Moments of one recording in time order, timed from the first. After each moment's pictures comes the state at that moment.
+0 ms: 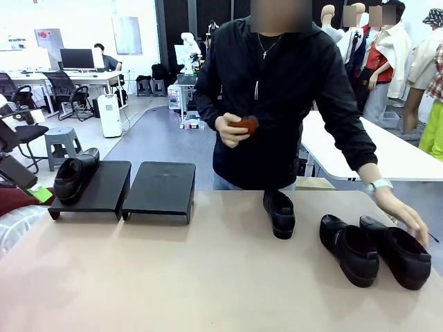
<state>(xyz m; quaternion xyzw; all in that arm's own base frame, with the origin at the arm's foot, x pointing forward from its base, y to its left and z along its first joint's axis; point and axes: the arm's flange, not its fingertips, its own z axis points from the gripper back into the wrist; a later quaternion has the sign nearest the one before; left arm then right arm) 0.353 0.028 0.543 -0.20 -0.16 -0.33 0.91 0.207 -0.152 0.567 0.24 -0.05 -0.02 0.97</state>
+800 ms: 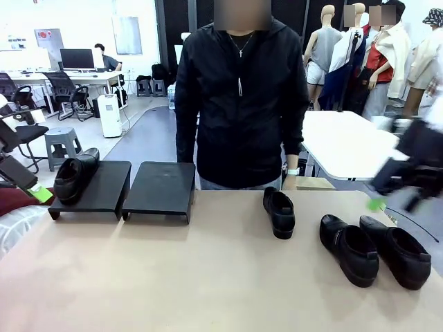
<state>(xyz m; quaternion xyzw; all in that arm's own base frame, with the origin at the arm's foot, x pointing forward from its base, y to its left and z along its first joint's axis) 0.353 0.028 0.543 -0.19 -0.16 -0.33 0.91 0.352 0.066 0.542 0.11 -0.02 0.11 0.99</state>
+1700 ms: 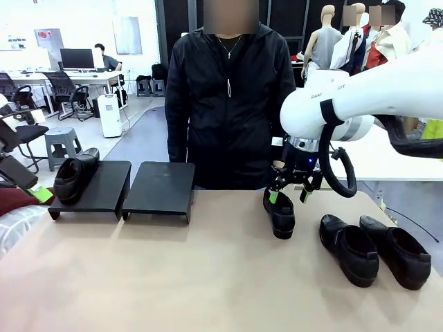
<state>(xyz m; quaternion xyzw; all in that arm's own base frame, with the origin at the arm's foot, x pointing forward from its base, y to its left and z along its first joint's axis) 0.353 0.028 0.543 -0.19 -0.16 -0.33 0.91 0.527 0.182 0.445 0.08 -0.02 0.09 0.99</state>
